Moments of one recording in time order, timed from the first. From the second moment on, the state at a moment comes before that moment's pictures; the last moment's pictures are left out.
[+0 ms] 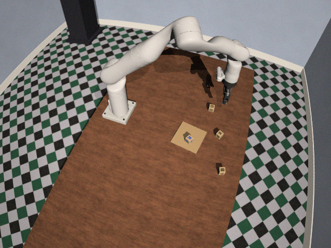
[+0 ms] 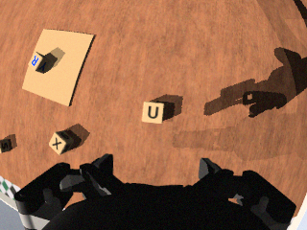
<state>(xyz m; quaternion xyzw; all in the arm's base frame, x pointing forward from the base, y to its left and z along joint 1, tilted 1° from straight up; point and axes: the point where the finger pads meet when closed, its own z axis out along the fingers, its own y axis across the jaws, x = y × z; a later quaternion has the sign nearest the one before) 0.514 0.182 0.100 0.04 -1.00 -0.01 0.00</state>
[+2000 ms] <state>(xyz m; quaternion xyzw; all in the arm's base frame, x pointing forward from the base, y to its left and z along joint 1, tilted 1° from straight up) 0.517 0.174 0.103 0.04 -1.00 0.00 0.00</state>
